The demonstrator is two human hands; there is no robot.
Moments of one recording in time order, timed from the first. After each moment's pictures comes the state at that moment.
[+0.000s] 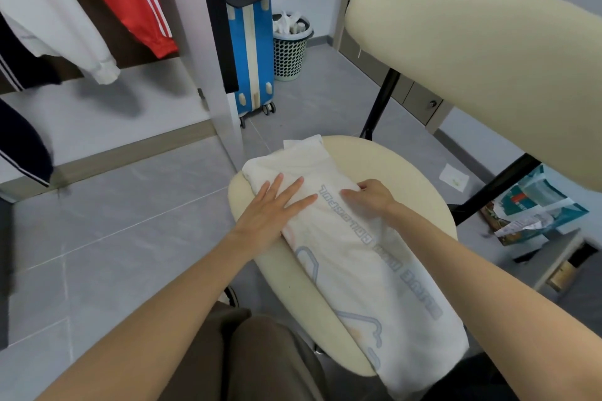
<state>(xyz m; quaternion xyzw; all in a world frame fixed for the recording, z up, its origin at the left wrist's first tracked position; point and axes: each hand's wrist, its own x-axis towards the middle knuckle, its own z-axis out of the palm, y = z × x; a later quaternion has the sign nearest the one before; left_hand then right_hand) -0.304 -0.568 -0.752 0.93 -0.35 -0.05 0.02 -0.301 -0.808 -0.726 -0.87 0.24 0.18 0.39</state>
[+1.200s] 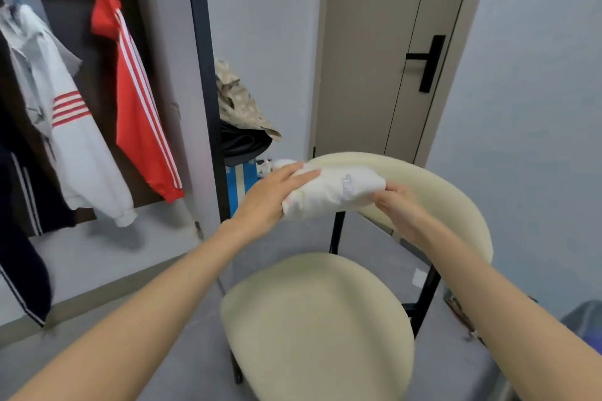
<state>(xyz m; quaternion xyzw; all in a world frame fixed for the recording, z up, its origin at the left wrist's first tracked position) -0.305 -0.602 -0.460 0.88 -0.39 0.17 0.22 -0.354 -0.861 -0.464 -0.78 0.12 -0.12 0.60</state>
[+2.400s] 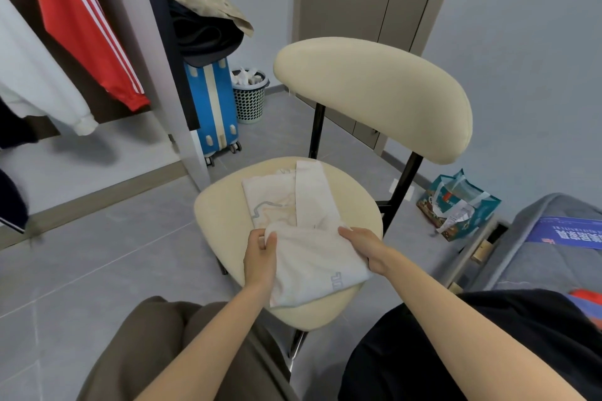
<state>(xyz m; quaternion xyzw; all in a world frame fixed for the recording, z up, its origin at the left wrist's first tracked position) -0.452 -0.654 -0.720 0.74 0.11 -0.07 0.66 -0.466 -0.861 -0.697 -0.69 0.32 0.16 0.63</state>
